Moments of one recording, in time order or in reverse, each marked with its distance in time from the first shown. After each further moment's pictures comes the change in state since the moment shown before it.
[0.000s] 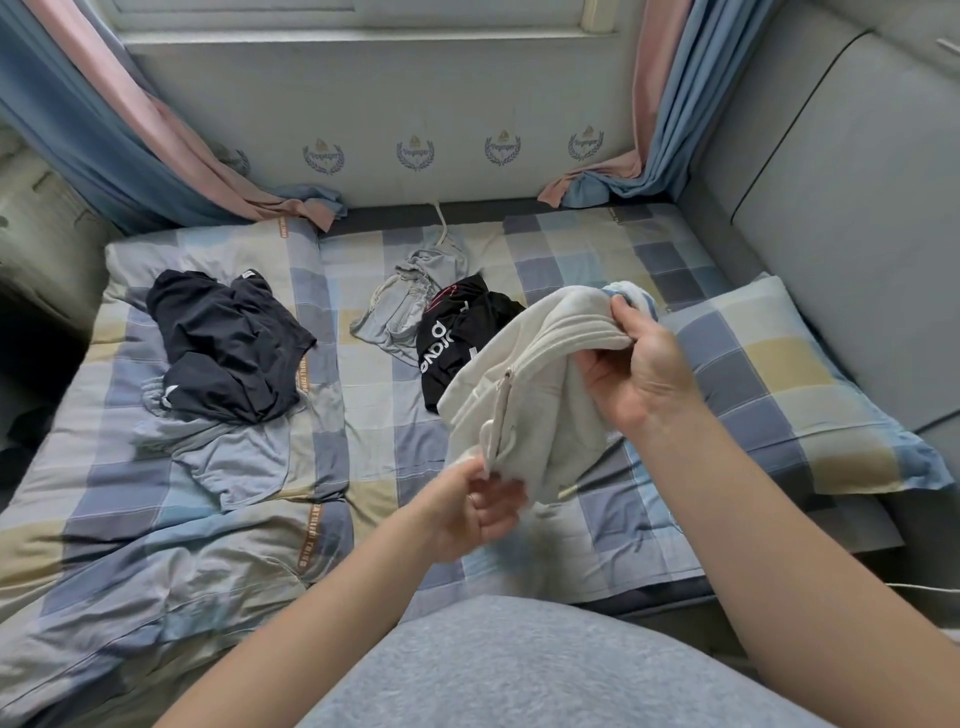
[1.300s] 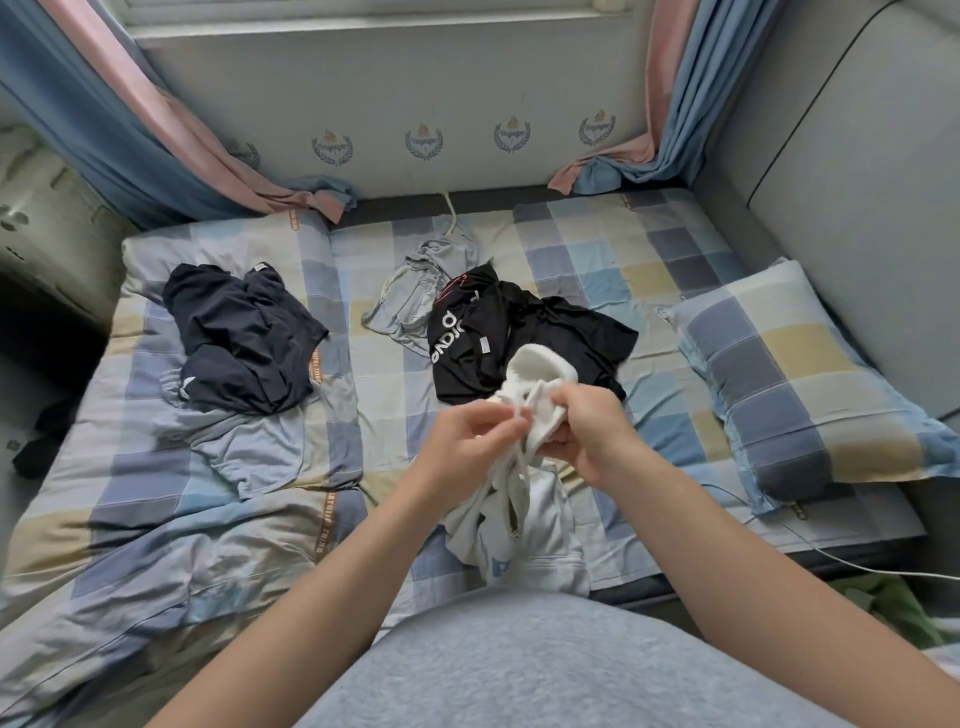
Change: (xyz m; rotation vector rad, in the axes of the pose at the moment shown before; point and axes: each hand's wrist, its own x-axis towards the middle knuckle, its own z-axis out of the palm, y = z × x) left_hand -0.050 0.024 0.022 0.833 0.052 0.965; right_hand 0.002 0.067 -0.049 -0.834 0.166 0.218
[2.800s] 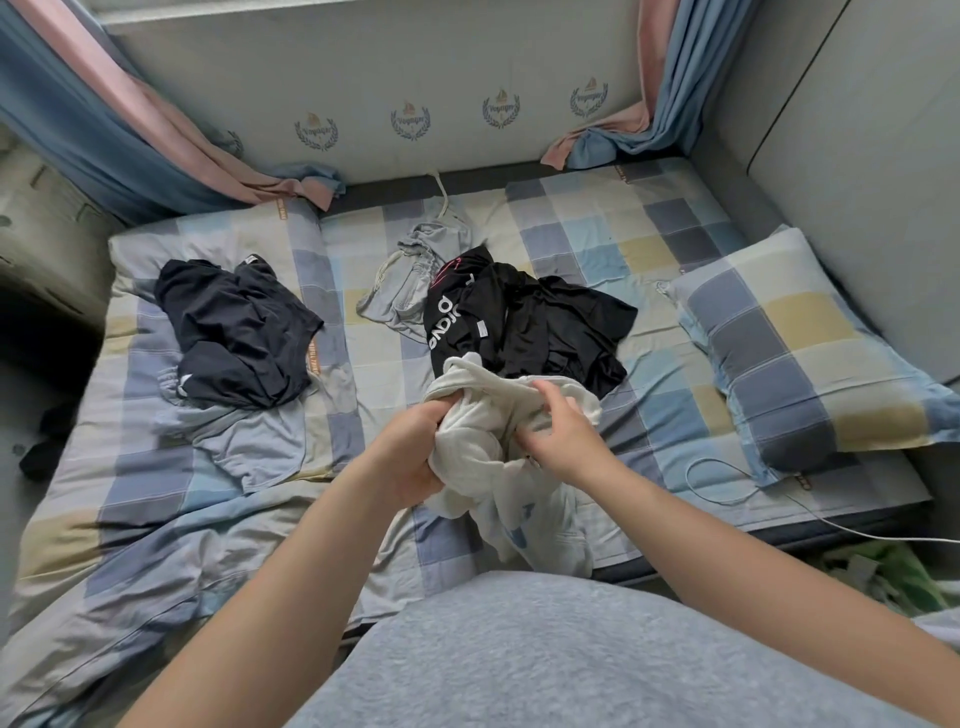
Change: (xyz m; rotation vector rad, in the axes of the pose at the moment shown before) left_hand 0.007 0.003 -0.023 -0.607 0.054 -0.684; right_hand 0.038 0.064 -0.017 -0.799 -0.039 -0.278
